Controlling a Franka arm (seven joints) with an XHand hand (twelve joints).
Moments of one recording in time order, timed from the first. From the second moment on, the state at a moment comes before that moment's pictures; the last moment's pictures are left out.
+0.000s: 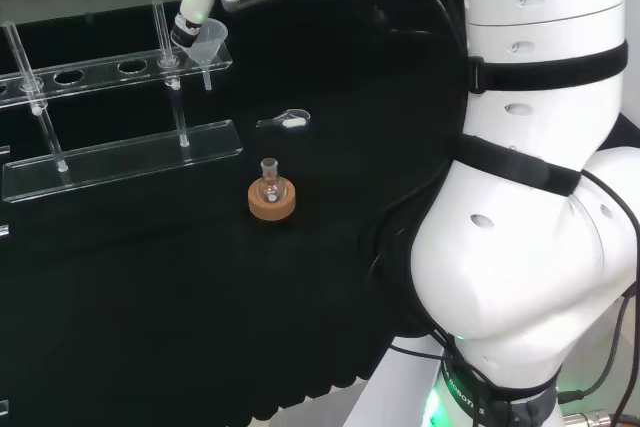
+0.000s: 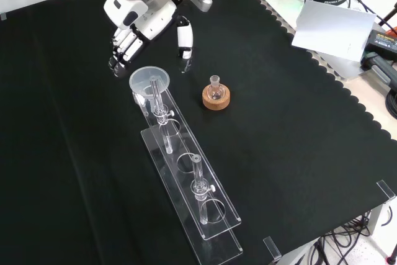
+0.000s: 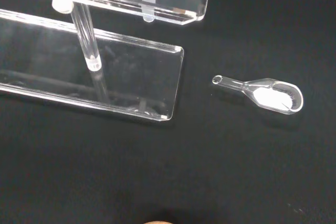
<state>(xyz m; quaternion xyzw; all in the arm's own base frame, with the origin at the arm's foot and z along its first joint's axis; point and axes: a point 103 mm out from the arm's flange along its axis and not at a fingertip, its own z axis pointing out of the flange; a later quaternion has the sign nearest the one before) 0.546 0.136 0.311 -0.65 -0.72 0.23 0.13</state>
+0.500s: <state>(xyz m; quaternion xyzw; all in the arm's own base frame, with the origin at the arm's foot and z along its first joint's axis) 0.553 0.151 0.298 -0.63 -0.72 0.25 0.11</state>
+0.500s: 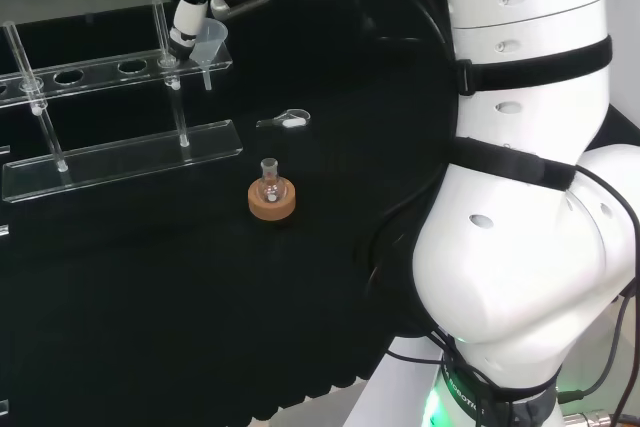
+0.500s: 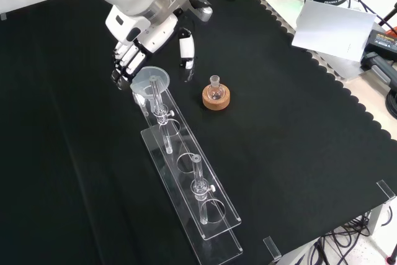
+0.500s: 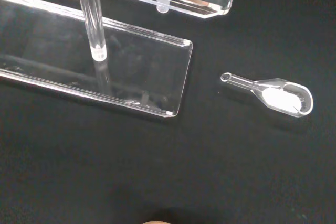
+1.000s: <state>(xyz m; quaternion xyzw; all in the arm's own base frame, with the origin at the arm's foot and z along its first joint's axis) 0.561 0.147 0.291 -0.64 -0.72 0.26 0.10</state>
